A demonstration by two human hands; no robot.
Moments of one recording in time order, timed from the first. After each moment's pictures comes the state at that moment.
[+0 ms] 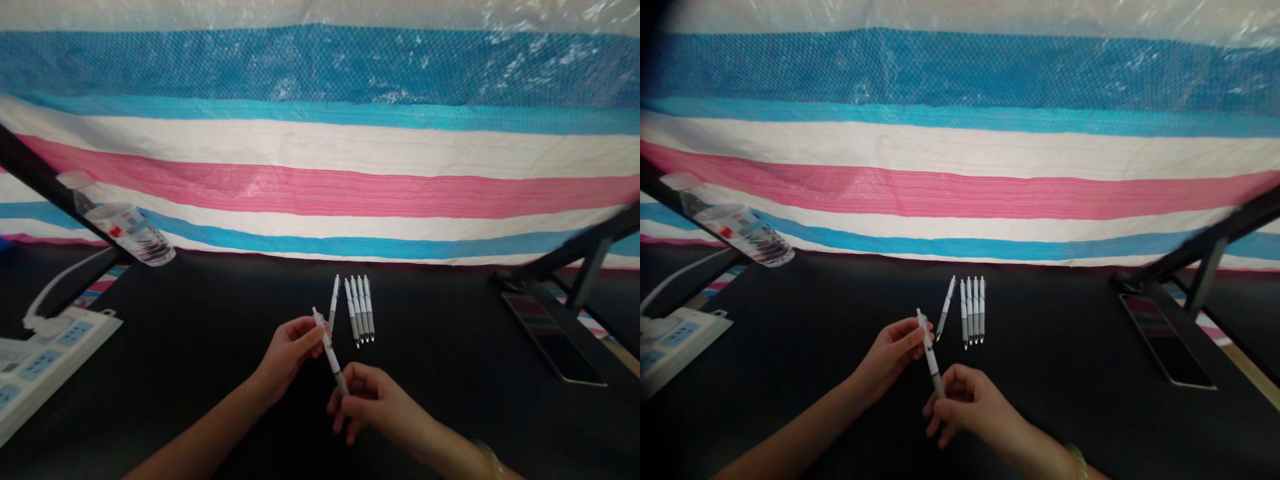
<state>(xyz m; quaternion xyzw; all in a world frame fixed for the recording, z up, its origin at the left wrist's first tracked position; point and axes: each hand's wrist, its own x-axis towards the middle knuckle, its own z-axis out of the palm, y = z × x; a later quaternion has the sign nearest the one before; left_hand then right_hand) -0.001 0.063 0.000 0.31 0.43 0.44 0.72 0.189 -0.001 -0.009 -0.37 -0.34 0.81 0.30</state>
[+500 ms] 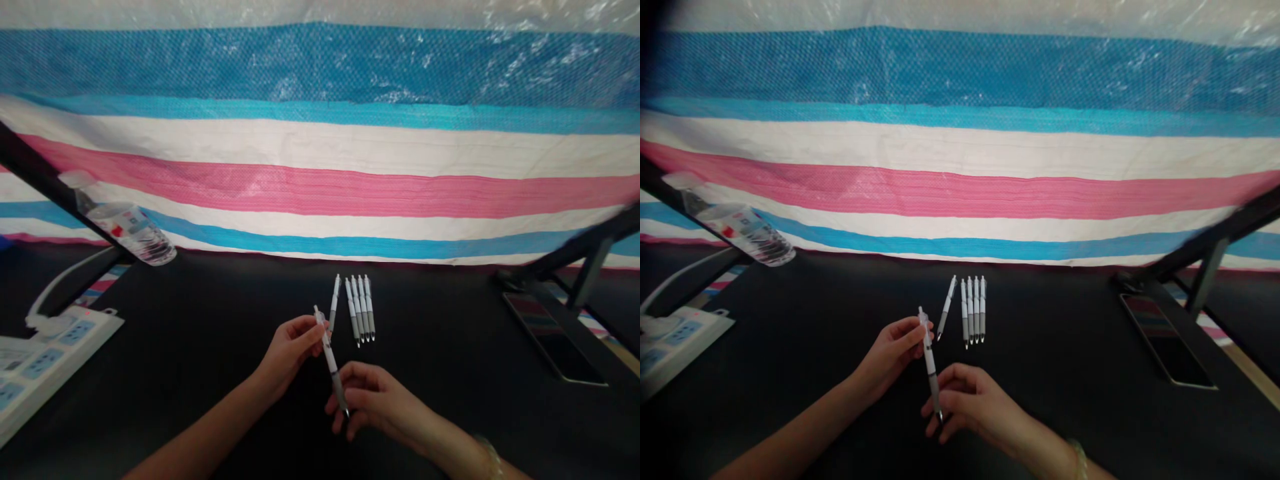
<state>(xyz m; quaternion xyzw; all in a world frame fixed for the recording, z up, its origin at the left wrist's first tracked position) 0.000 0.062 0.002 0.30 0.43 0.45 0.73 0.193 0.003 -0.009 -0.35 -0.30 0.84 0.28</state>
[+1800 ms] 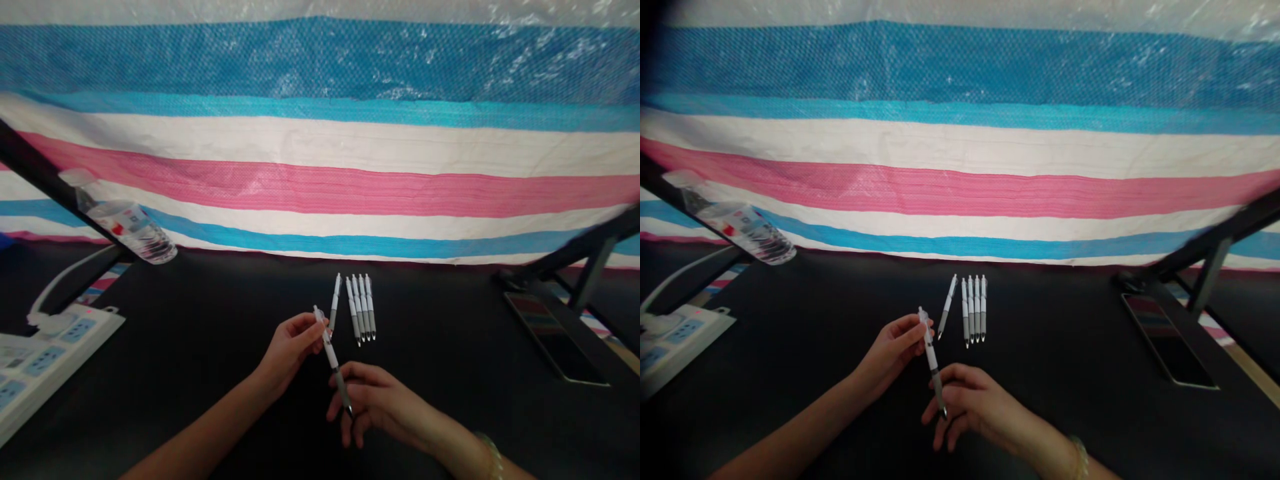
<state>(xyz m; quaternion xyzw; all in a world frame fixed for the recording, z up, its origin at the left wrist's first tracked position) 0.000 0.063 -0.001 0.31 0.42 0.45 0.72 0.194 0.005 -0.007 -0.33 -0.32 0.86 0.25</state>
